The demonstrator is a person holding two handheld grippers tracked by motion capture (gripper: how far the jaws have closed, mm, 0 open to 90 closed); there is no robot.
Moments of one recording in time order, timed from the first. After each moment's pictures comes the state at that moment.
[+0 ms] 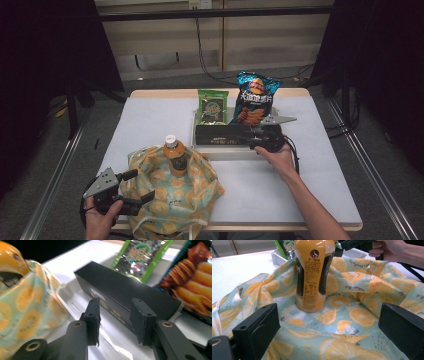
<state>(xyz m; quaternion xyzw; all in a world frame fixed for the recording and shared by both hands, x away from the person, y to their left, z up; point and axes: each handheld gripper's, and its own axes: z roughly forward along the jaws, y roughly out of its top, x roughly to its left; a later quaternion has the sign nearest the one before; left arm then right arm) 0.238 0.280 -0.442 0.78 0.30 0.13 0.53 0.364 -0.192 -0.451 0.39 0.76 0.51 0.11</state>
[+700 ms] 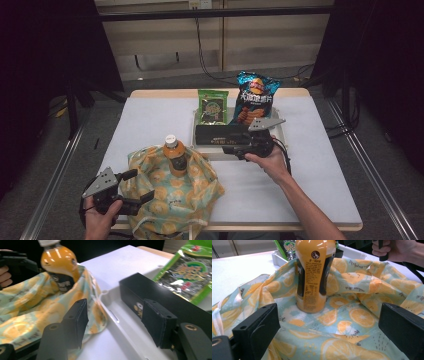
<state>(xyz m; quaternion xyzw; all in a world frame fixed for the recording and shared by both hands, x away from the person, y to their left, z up) 0.239 0.281 -0.442 0.78 0.30 0.13 0.53 0.344 -0.155 -0.430 0.29 0.79 0.54 0.08</state>
